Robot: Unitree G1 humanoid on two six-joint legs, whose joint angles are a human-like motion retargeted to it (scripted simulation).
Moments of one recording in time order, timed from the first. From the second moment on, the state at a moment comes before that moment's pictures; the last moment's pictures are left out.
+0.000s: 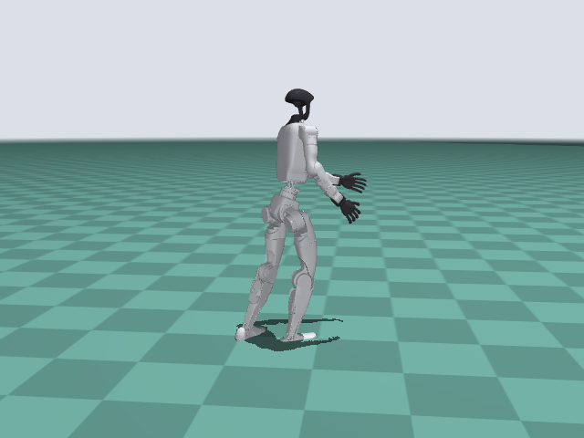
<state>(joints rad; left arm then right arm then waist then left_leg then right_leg) -0.67 0.26 -0.56 0.79 -0.31 -0.16 0.21 -0.10 -0.22 0.36 0.71 0.55 -0.09 -0.11 -0.13 -0.13 -0.22 -0.24 0.05 0.41 0.42 -0.50 0.04 -0.53 -0.01 -0.09 0.38 -0.45 -0.01</state>
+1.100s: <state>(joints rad) -0.13 0.47 -0.22 -0.19 -0.72 -0.04 -0.24 -0.47 -0.49 0.43 -0.45 0.86 0.10 0.31 0.05 -0.16 -0.21 -0.17 0.01 0.31 0.34 -0.43 0.10 -0.37 -0.03 -0.11 0.19 -0.31 0.03</state>
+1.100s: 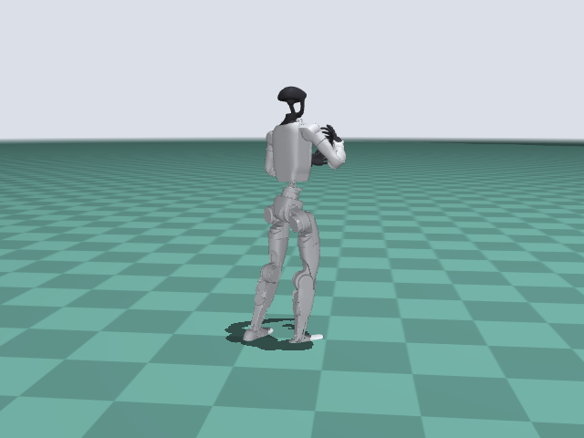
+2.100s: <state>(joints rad) -0.17 0.67 -0.24 -0.16 -0.26 0.02 -0.17 -0.62 -0.42 0.52 0.01 0.08 0.03 -0.10 0.14 -0.21 -0.19 -0.18 0.04 0.26 0.47 -0.47 0.12 -0.19 -0.01 -0.17 -0.03 -0.23 0.03</state>
